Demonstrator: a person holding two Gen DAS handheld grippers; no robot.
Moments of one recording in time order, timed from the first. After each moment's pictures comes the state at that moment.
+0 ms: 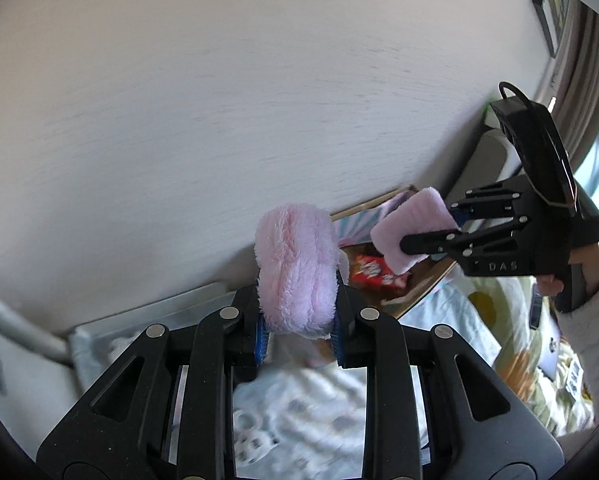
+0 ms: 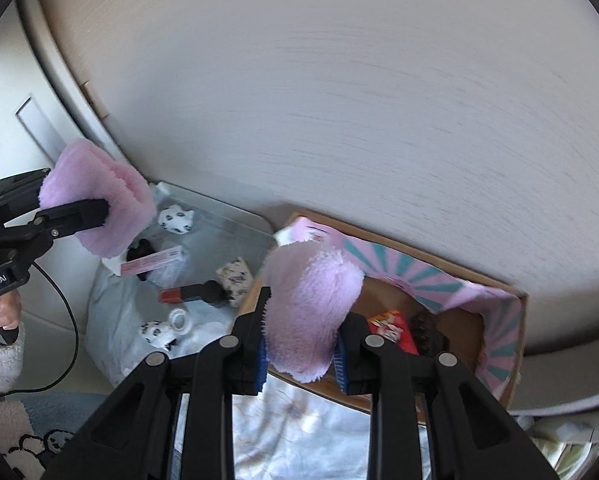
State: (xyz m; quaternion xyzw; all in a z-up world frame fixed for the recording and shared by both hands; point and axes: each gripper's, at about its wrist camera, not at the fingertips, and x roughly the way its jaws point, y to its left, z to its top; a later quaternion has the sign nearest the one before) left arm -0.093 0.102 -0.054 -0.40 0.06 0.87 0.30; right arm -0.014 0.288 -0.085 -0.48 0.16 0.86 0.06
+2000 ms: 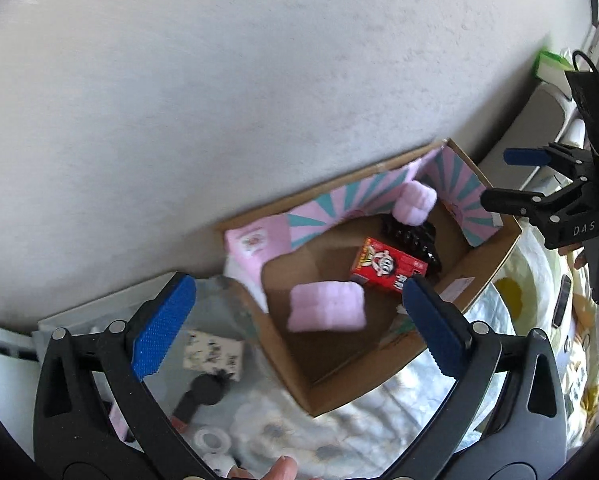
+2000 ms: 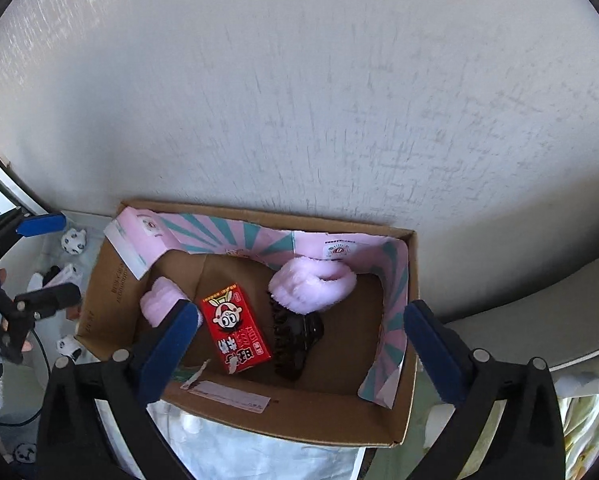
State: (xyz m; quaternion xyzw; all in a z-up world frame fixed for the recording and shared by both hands) left arm -0.154 0.186 -0.138 -0.49 0.10 0.83 0.24; right arm 0.028 0.406 -0.164 -0.49 0.22 0.83 0.15
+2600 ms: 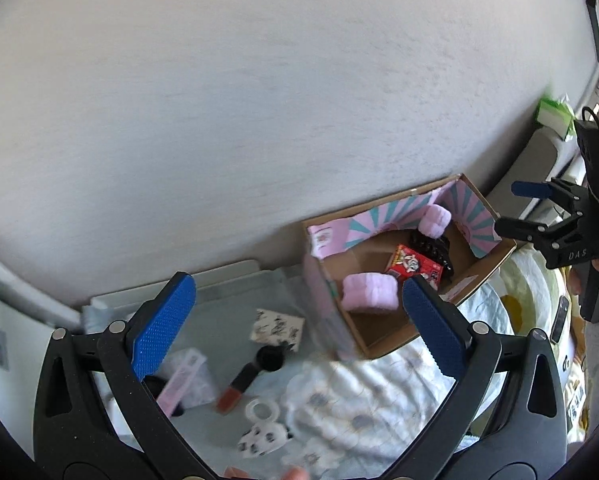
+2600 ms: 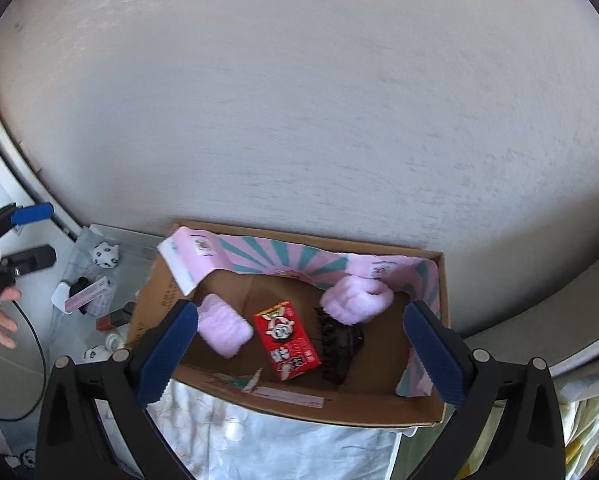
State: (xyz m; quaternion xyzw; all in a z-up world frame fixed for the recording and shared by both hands) left arm -0.114 0.082 -0.074 -0.44 0.06 0.87 0.20; right arm 0.032 0.360 -0.122 -0.44 0.19 0.86 0.13
